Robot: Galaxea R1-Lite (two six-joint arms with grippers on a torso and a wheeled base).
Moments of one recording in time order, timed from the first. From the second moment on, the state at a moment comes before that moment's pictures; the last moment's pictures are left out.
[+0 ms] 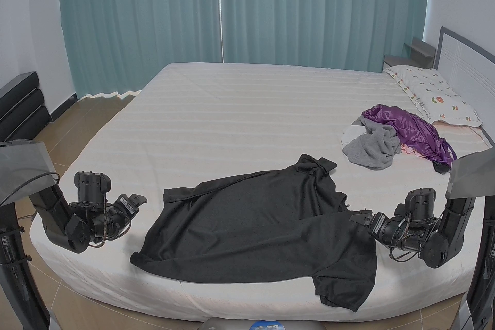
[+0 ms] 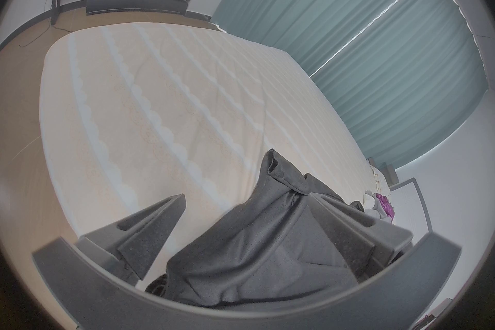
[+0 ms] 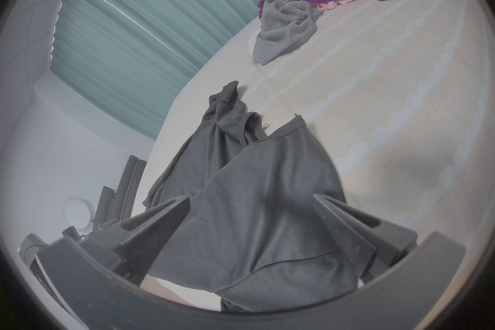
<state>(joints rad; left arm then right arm) -0.04 2.13 -0.55 -0.91 -0.02 -0.84 0.15 2.25 -0.36 -1.27 0.20 0.73</state>
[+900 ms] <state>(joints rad) -0.17 2.35 -1.11 -0.59 0.00 -0.81 0.14 2.26 -0.44 -1.27 0.22 0.95</state>
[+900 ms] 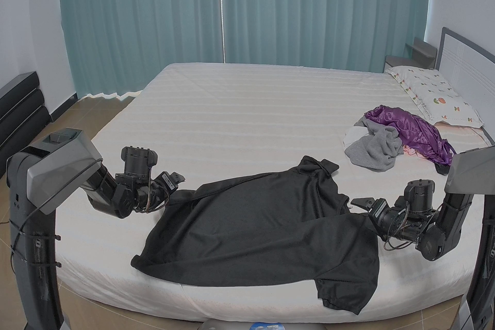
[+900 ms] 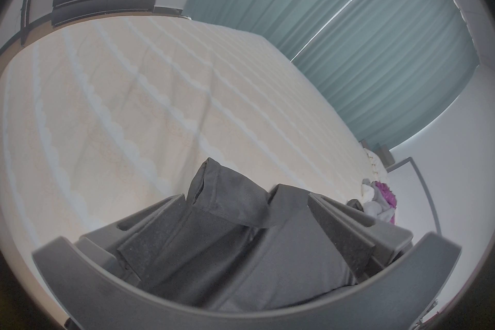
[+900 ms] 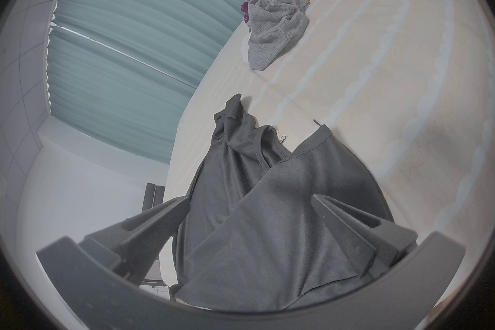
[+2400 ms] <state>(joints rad) -0.12 2.59 -1.63 -0.53 0.15 -0.72 0.16 2.33 -0.79 -1.10 0.21 0.93</state>
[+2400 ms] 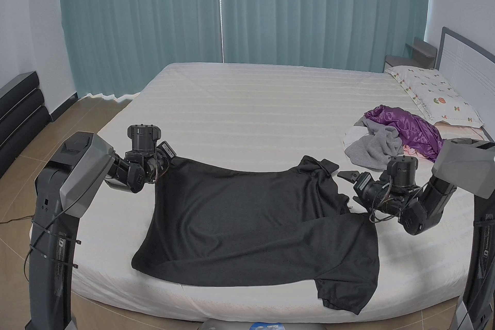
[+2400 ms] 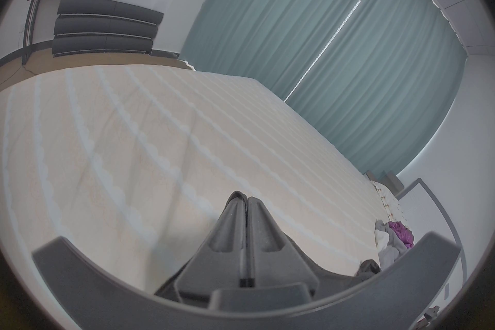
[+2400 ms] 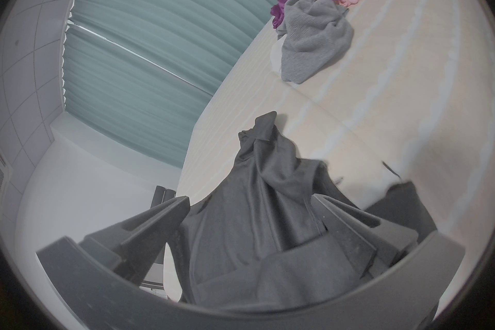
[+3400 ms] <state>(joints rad) -0.03 2.68 -1.91 -0.47 0.19 -0.71 0.20 2.73 -1.60 -0.68 0.06 0.73</state>
